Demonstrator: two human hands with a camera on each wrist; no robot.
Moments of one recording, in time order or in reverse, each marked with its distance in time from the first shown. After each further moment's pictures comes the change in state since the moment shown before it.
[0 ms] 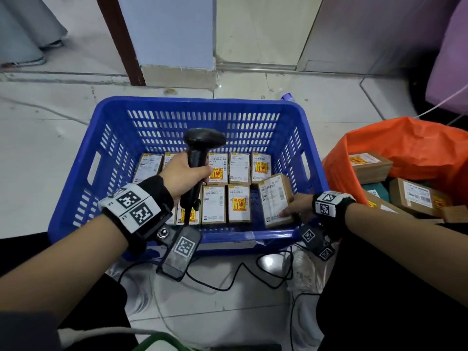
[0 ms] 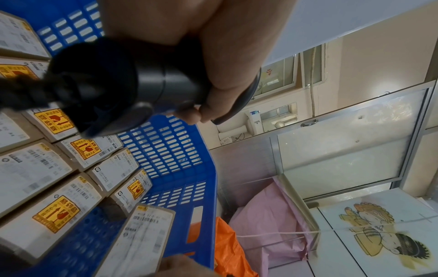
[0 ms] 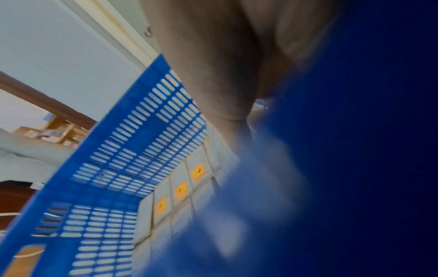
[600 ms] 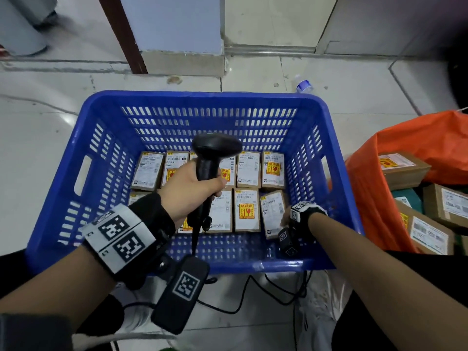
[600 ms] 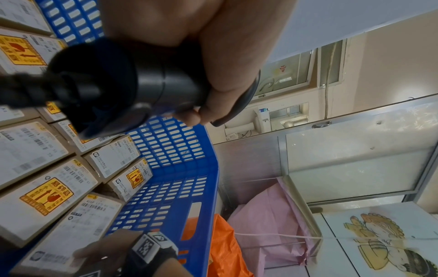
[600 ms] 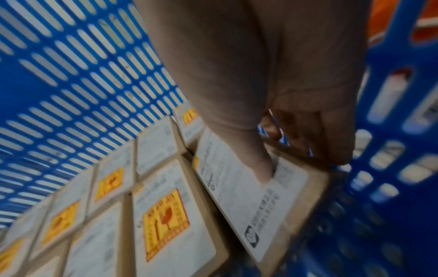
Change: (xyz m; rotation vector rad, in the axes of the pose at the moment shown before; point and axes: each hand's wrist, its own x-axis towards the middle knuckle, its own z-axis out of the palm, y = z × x) left_hand 0.031 -0.001 0.014 -0.085 -0.048 -0.064; right_hand 0.114 -0.006 0.026 -0.480 -0.096 0.047
